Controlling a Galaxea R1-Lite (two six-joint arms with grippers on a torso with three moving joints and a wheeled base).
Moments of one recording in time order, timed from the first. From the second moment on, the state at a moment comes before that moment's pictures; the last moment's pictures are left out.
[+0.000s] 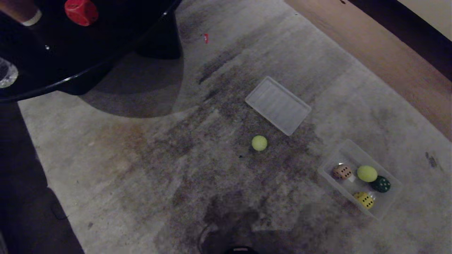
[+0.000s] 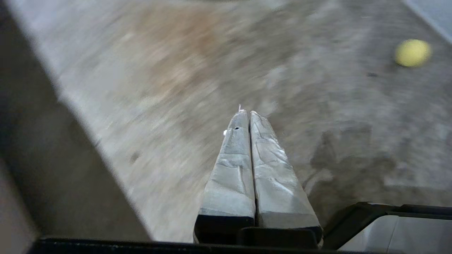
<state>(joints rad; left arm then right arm) -0.01 0.00 0.00 0.00 0.04 -0.01 0.01 0.00 -0.06 0.14 -0.01 0.07</state>
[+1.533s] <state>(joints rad) -0.01 0.00 0.00 0.00 0.04 -0.02 0.01 0.00 -0.06 0.15 -0.02 0.08</state>
